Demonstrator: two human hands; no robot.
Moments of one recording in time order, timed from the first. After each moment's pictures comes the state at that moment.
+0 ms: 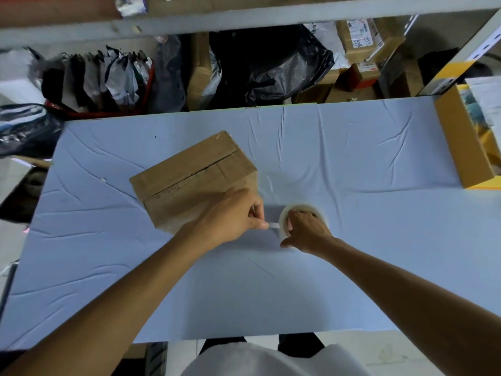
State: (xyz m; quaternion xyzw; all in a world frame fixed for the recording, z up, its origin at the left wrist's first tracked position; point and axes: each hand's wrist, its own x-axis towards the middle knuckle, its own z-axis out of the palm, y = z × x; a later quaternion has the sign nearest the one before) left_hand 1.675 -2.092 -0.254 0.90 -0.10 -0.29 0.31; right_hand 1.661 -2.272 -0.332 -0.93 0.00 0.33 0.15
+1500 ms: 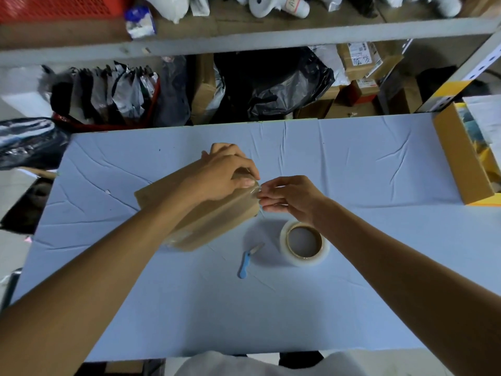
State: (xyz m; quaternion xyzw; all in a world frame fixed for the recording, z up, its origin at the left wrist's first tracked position) left_hand 1.755 -2.067 -0.225 0.94 -0.18 -0.19 0.20; right_hand 1.728 -2.249 -0.260 -0.61 0.18 0.31 0.70
